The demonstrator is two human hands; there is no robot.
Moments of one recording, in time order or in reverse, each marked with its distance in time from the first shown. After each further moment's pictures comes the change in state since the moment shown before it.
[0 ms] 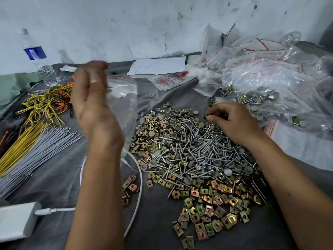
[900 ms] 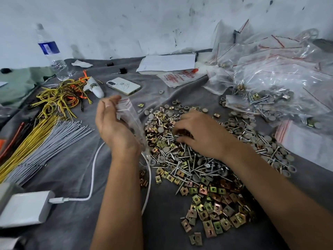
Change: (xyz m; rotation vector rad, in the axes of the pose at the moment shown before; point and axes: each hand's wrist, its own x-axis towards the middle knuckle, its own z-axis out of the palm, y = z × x) left_hand -0.022 -0.045 -0.015 -0.232 0.332 -0.301; right_hand -0.009 -0.074 0.058 -0.355 -0.321 -0.393
